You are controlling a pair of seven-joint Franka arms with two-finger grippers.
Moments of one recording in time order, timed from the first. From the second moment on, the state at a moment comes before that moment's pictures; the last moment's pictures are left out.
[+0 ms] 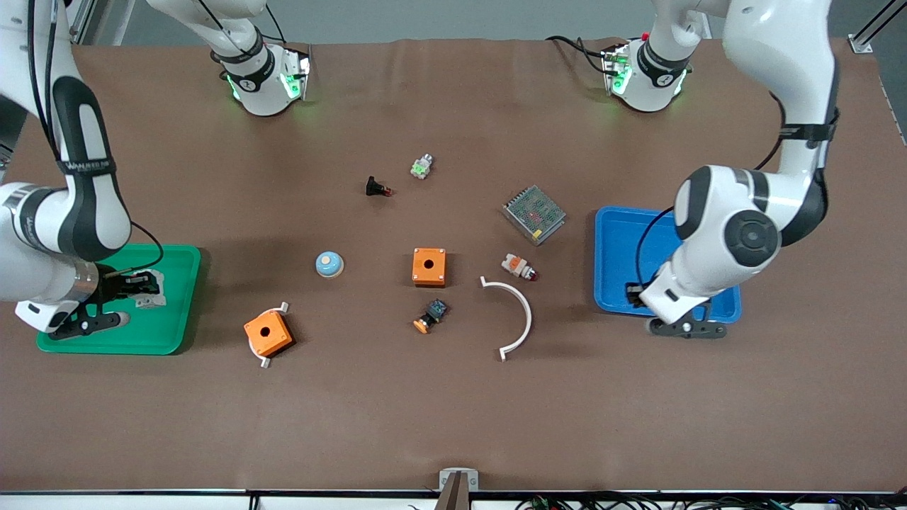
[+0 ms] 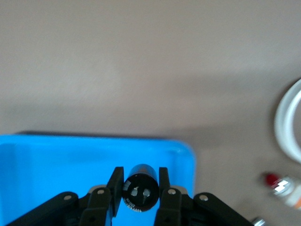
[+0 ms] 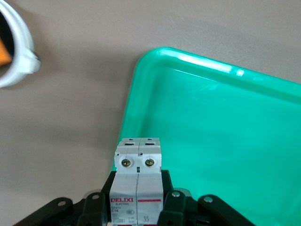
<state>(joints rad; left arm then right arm) -0.32 0.41 0.13 -1.78 -0.08 2.16 -0.06 -0.11 0.50 -0.12 -1.73 0.01 2.08 -0.52</state>
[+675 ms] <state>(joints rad) -0.27 0.40 0.12 -2.01 -0.08 2.28 0.02 -0.19 0.64 -0.12 -1.72 0.01 2.24 -0.82</state>
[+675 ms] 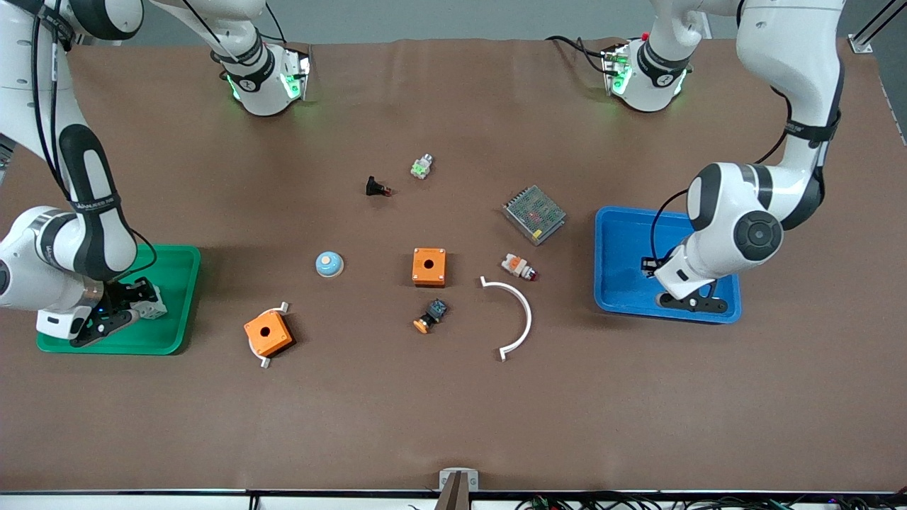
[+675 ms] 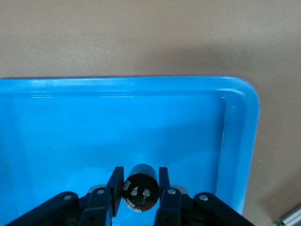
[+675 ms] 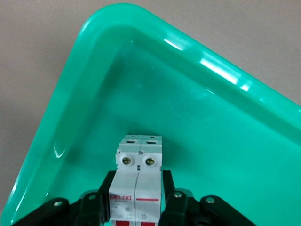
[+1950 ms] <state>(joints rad) -0.26 0.32 0.12 -1.80 -0.08 2.33 -0.08 0.01 0.24 -0.09 -1.53 0.10 1.58 -0.10</state>
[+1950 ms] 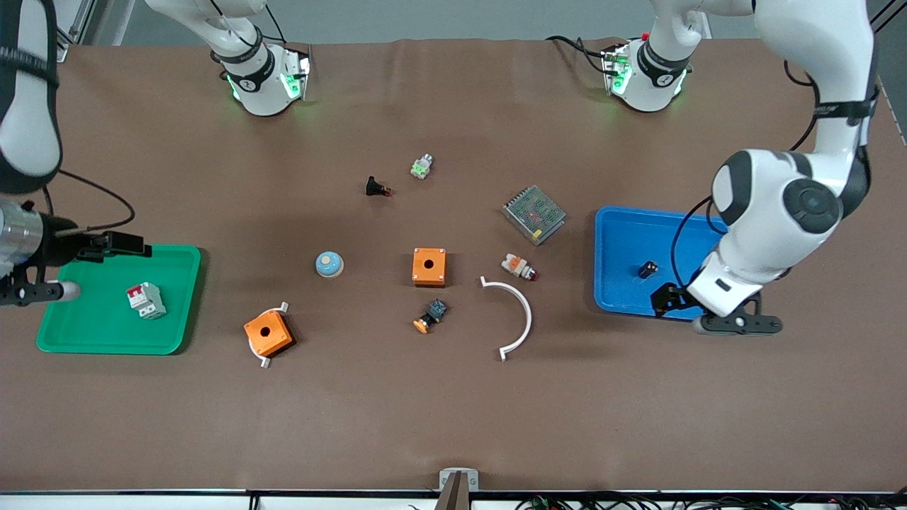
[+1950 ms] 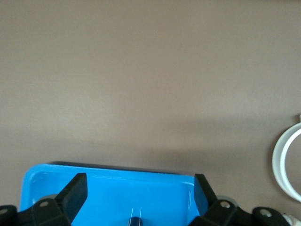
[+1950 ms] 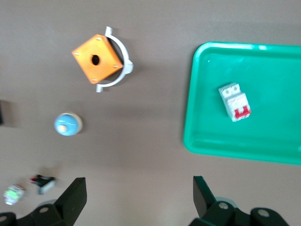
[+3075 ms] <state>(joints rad) -0.21 0.19 0.13 -1.45 -0.04 1.80 -0.08 0.09 -0.10 -0.09 -1.77 0.04 1.69 0.07</state>
